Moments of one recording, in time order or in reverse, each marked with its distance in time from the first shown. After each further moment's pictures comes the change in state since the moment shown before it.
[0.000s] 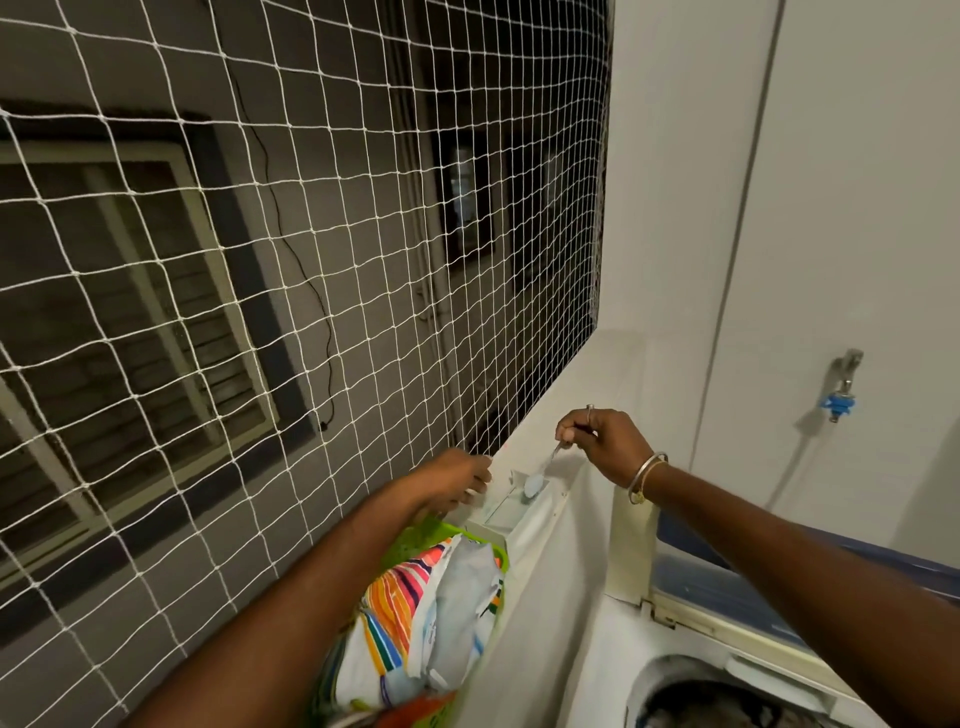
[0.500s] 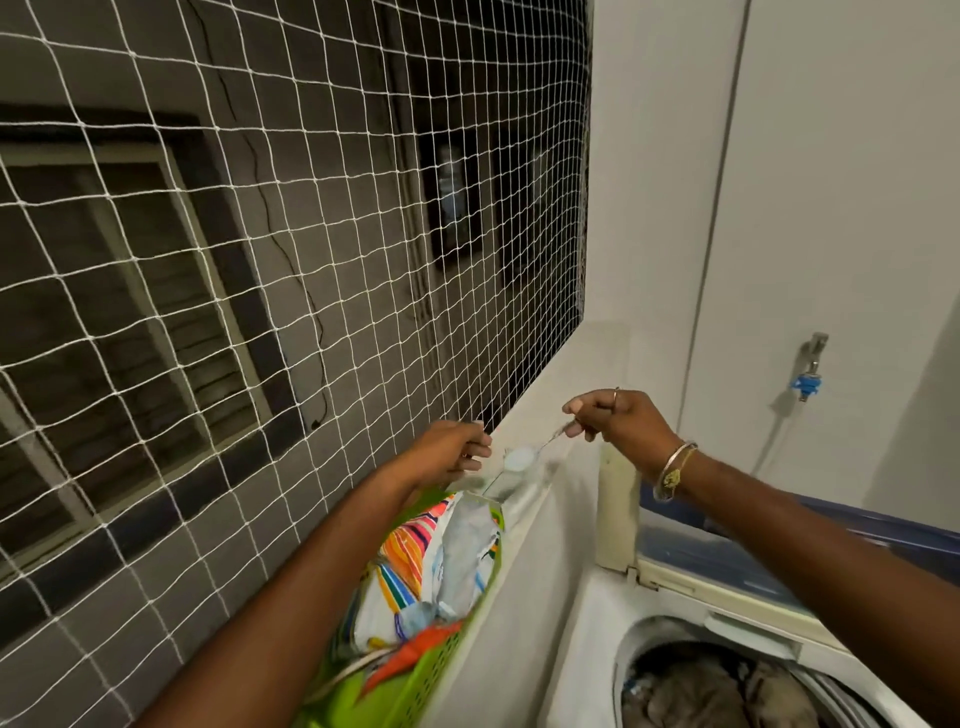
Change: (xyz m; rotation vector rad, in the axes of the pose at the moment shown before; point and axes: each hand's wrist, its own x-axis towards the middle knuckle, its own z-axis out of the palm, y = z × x) left_hand -0.072 0.007 0.000 -0.198 -0.002 0.182; right_hand -0.067 -0.075 -0.037 0.417 0.075 0.218
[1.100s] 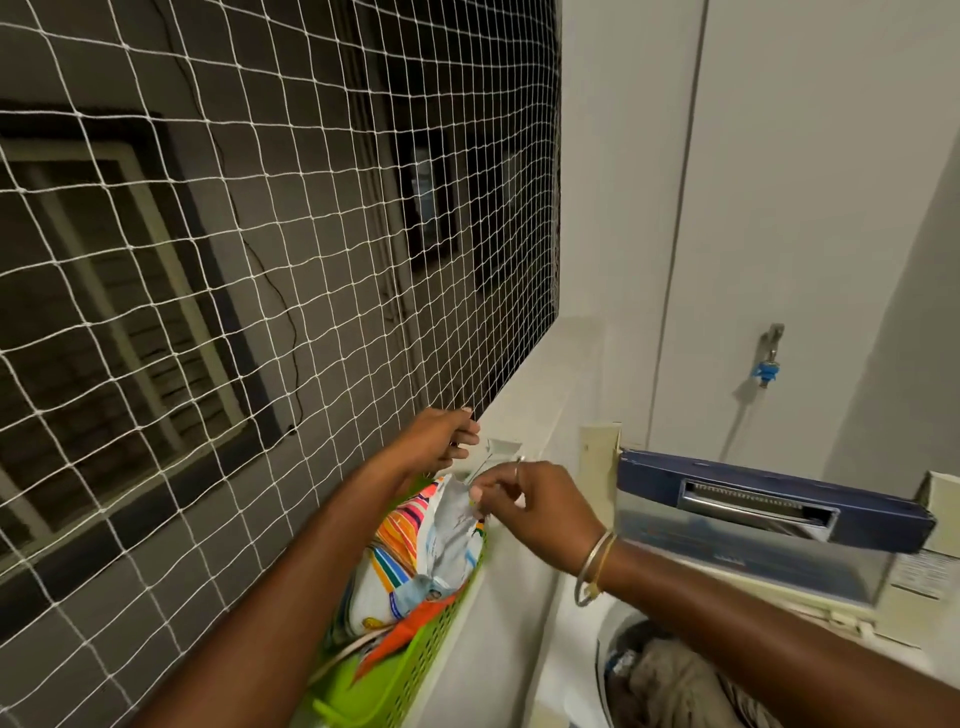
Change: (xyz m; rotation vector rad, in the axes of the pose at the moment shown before) left_hand -0.016 0.000 0.003 0.054 -0.016 0.090; right_hand -0.102 -0.017 0.096 -0.324 -0.120 -0.209
